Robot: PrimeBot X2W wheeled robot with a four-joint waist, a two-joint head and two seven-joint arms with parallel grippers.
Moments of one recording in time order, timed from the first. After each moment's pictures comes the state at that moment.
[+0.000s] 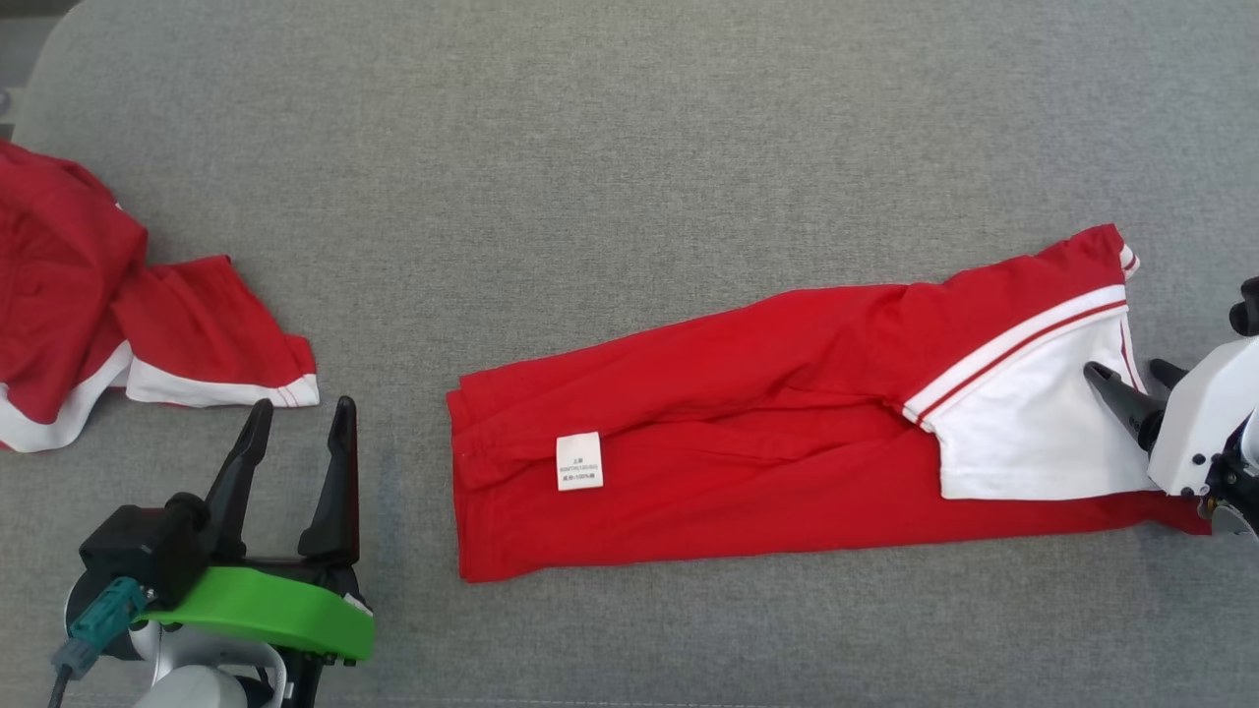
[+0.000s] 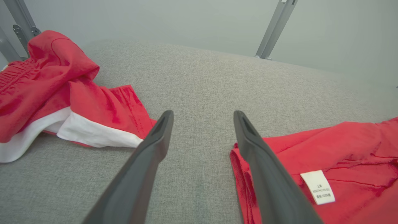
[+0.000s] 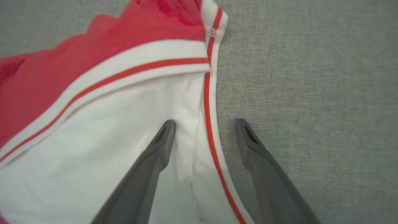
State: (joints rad) left arm -0.14 0.57 -0.55 -0.12 -0.83 0.32 -0.26; right arm -0.33 -0.50 0.04 0.26 0.63 0.13 0.58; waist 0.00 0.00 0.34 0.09
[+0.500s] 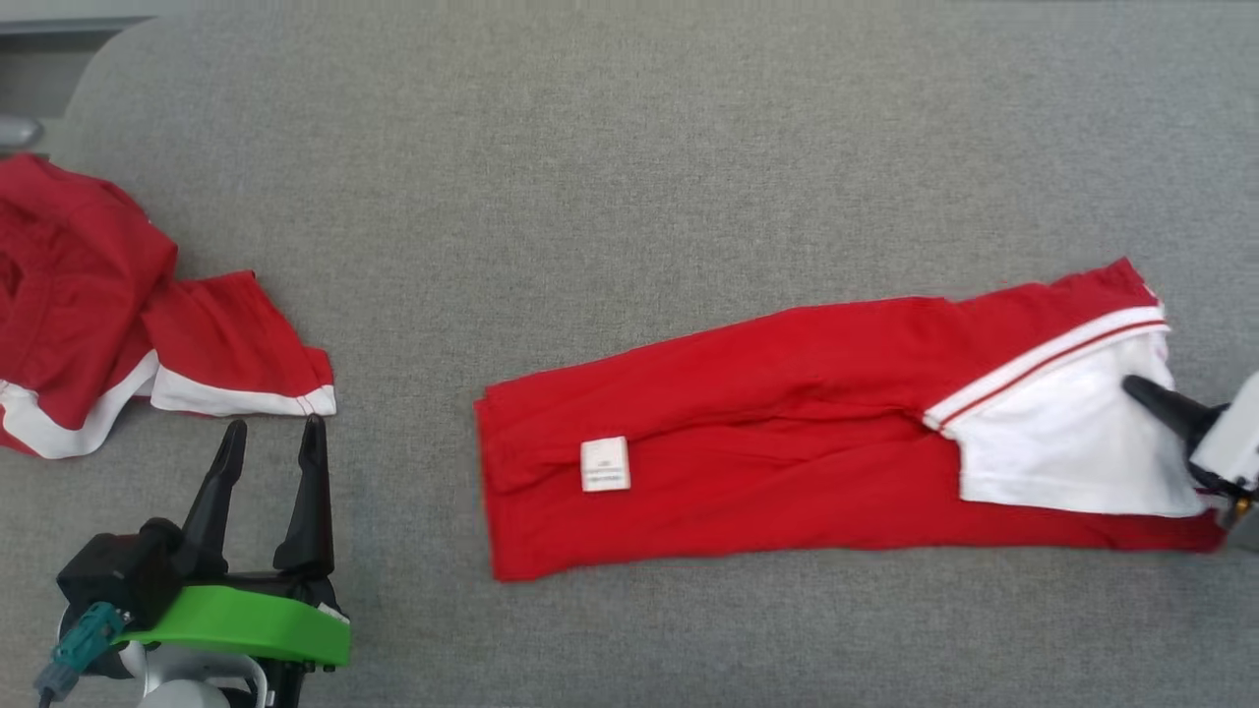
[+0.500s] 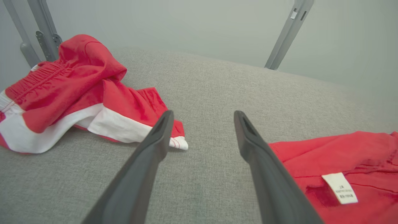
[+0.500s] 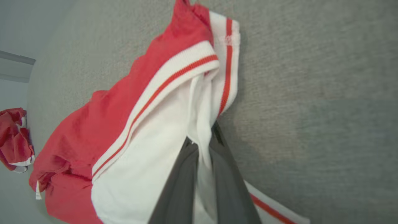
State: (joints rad) left arm -0.07 0.40 -0.32 0.04 -0.67 0.09 -0.26; right arm -0.35 -0.45 -0.06 0.38 0.95 0.13 0.64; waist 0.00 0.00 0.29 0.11
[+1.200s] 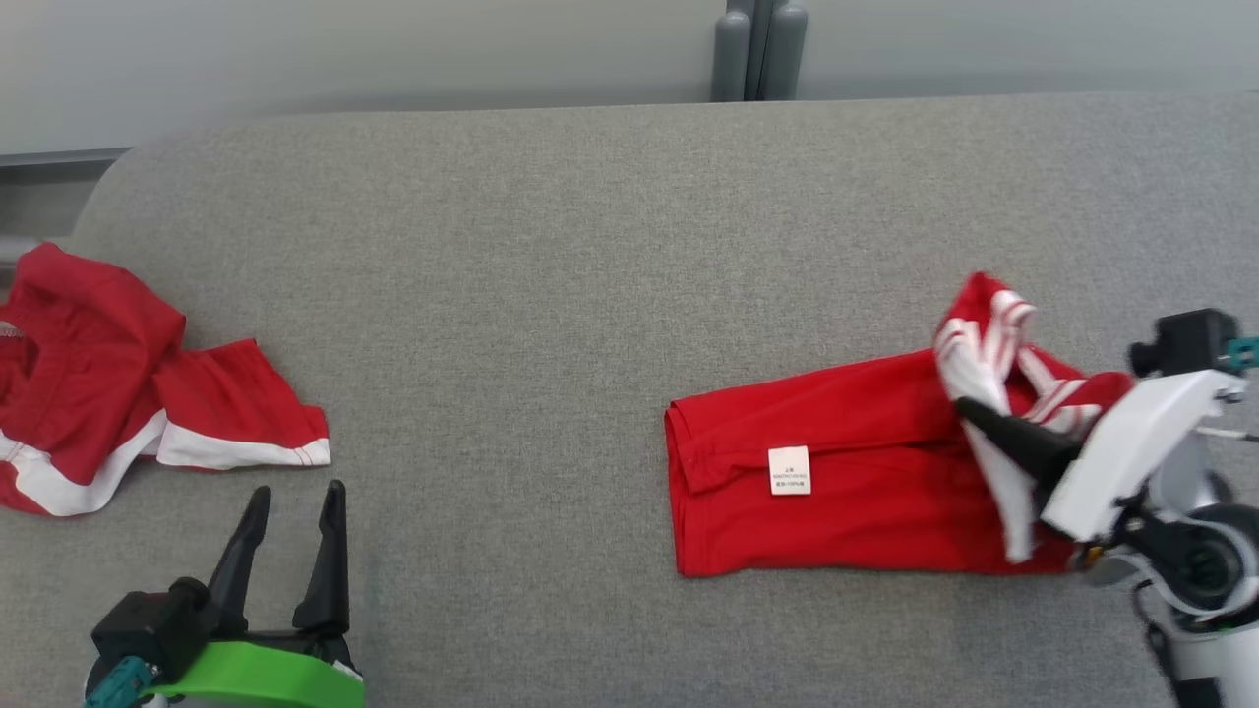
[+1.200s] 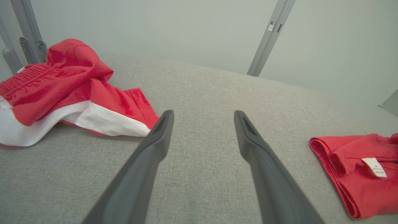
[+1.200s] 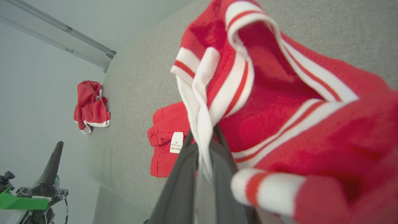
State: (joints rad) left arm 0.02 0.24 -0.16 0.16 -0.52 -0.09 -0.26; right arm -0.20 -0.31 -0.06 0.00 0.93 0.13 0.77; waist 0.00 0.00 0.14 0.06
